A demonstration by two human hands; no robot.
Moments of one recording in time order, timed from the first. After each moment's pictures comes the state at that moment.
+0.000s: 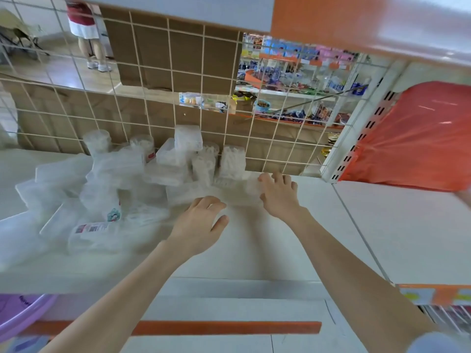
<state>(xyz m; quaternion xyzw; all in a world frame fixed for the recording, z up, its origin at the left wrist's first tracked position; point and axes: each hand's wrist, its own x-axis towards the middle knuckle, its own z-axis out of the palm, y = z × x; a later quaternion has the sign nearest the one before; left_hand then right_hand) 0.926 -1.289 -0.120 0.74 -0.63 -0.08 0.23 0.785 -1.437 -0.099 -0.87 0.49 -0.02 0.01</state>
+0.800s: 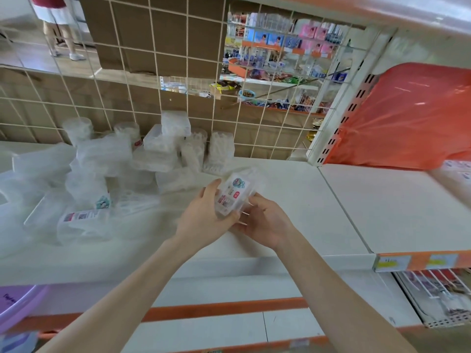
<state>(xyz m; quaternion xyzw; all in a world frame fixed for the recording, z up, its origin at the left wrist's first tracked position) 0.896 -1.281 -0.121 0.73 -0.53 -0.18 0.39 0.765 -1.347 -0.104 -0.37 0.32 -0.25 0.84</state>
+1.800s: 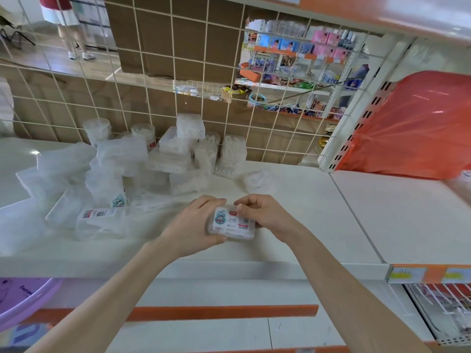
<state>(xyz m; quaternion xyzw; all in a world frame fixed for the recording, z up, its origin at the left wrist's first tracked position) 0.937 -1.256 -0.127 0.67 -0.67 -0.14 0.28 0.779 -1.357 -0.097 -0.69 0.39 -0.14 0.59</state>
